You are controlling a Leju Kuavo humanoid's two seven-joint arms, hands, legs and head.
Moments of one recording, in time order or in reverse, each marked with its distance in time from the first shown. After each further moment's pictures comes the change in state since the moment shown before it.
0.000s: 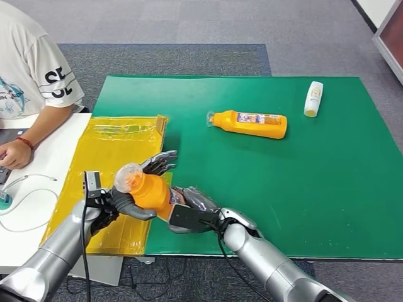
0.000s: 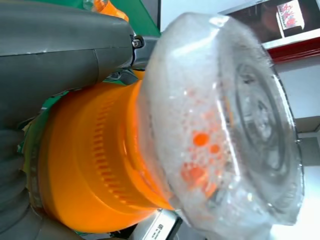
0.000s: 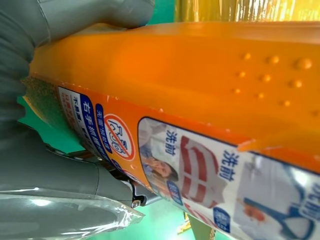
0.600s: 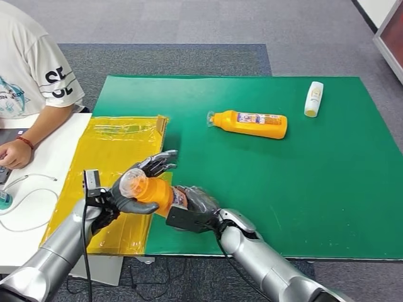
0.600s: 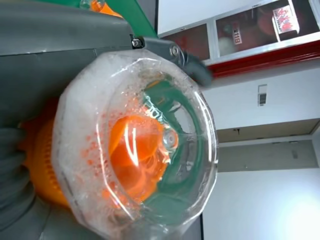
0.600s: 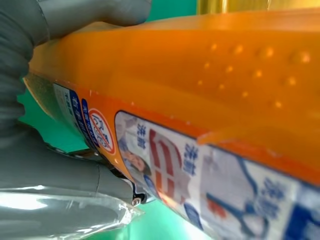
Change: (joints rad) left arm -0.002 -0.006 0.000 0.000 0.008 0.000 0.000; right arm -0.007 0.029 -0.008 0.080 0.070 -0.164 0.022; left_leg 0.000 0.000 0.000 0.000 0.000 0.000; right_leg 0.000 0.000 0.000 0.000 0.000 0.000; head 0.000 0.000
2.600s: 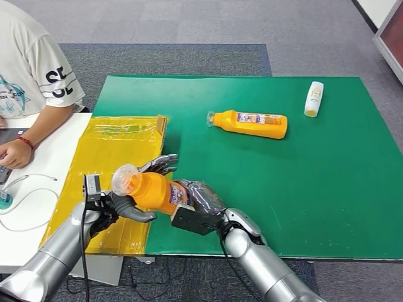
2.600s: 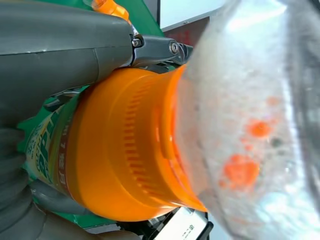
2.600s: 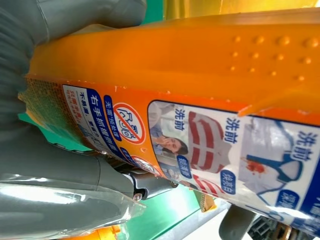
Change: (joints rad) left arm 0.019 0.019 -0.006 -0.020 -0.012 -0.002 0.000; right arm 0.110 -0.007 -0.154 -0.222 0.103 0.068 -0.039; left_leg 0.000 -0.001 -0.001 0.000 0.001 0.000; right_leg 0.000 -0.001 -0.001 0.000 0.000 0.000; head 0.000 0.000
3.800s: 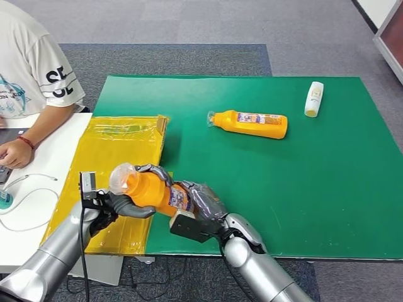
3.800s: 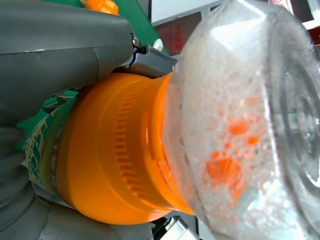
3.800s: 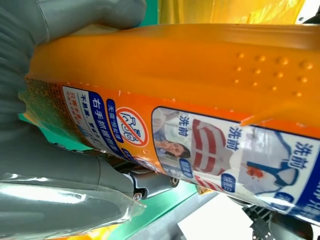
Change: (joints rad) left arm -0.007 0.016 -0.005 -0.008 0.021 -0.022 0.000; right arm 0.064 -0.012 0.017 -0.111 0.023 -0.076 0.024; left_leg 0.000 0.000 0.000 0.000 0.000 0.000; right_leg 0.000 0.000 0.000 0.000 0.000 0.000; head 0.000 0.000
